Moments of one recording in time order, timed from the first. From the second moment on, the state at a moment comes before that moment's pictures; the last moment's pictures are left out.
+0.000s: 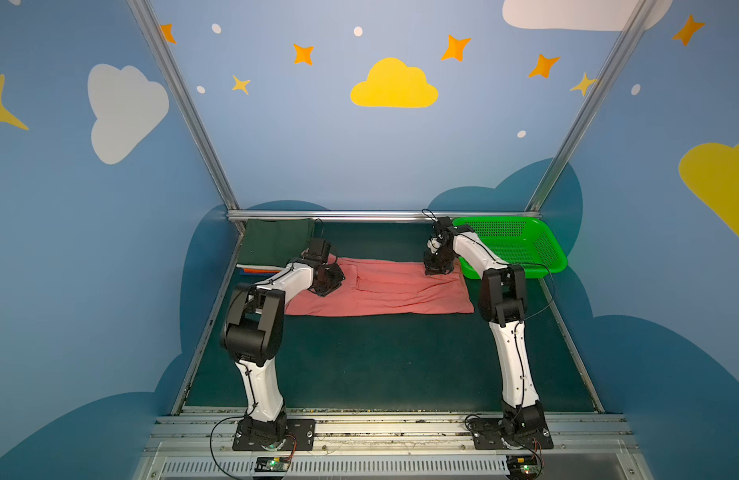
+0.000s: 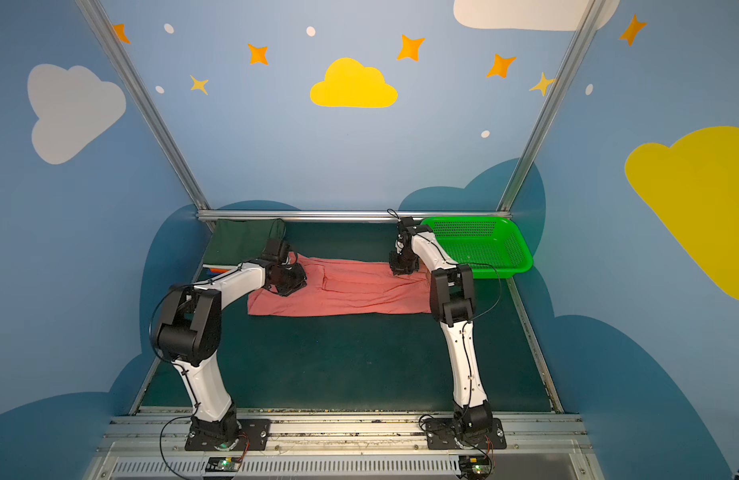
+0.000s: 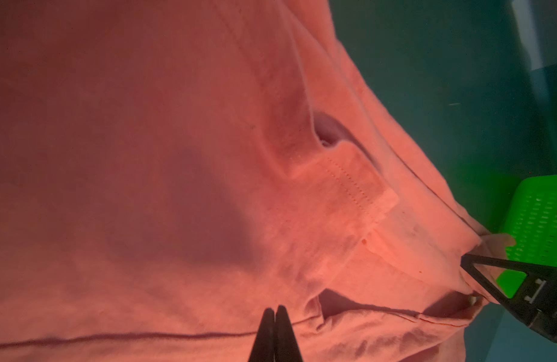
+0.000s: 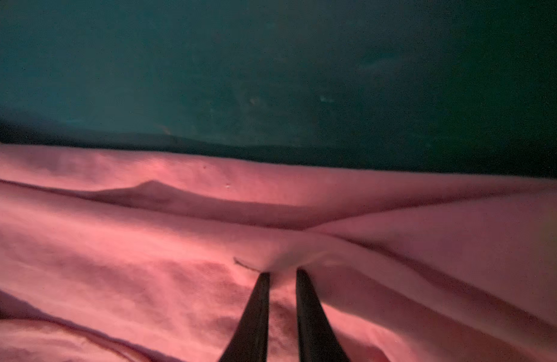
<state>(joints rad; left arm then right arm) -0.21 1.92 1.28 -0.42 0.23 -0.77 0.30 2.48 2.17 -1.06 -0.18 0.23</state>
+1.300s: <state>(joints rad) -0.46 2.71 2.49 -0.77 0.26 -0.74 0.73 1.59 0.85 -0.70 -0.18 0.68</state>
